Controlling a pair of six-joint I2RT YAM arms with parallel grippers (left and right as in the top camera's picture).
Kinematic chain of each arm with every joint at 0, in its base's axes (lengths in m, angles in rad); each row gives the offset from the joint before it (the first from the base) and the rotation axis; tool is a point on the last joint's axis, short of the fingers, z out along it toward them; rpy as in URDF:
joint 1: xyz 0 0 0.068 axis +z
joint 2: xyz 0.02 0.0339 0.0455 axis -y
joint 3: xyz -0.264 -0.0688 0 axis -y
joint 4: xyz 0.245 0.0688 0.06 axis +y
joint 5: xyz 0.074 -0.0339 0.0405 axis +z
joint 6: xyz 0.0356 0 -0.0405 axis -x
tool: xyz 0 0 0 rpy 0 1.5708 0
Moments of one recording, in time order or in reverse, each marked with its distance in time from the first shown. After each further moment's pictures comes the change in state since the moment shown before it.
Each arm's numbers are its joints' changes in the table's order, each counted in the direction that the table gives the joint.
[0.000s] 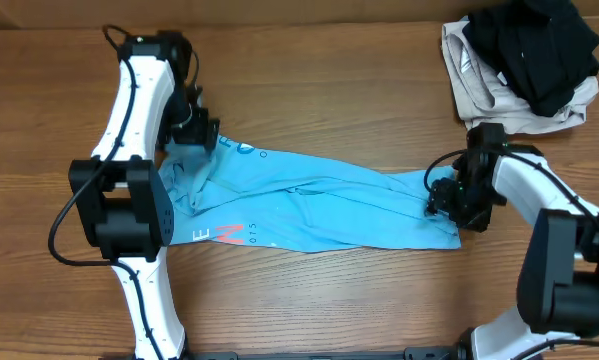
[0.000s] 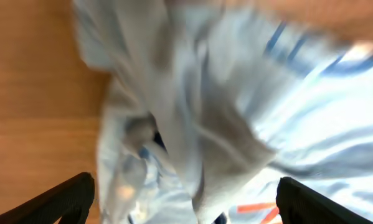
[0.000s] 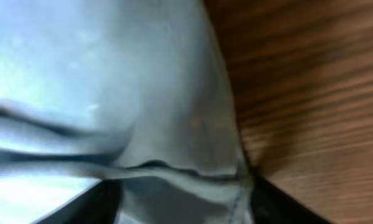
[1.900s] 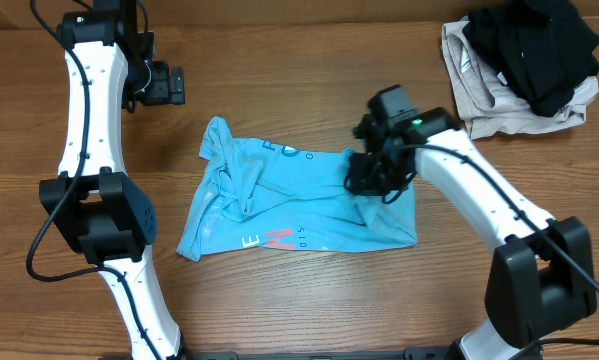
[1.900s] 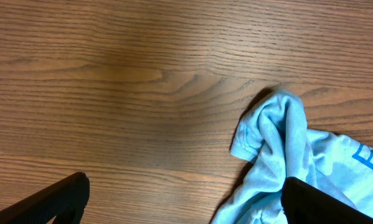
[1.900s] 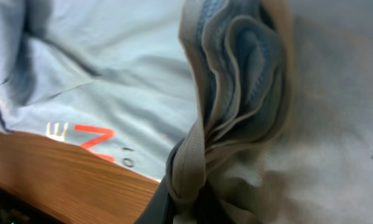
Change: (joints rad) left arm 0.119 0.009 0.196 -0.079 -0.031 0.036; right arm 0.473 -0.006 0.345 0.158 0.207 -0.037
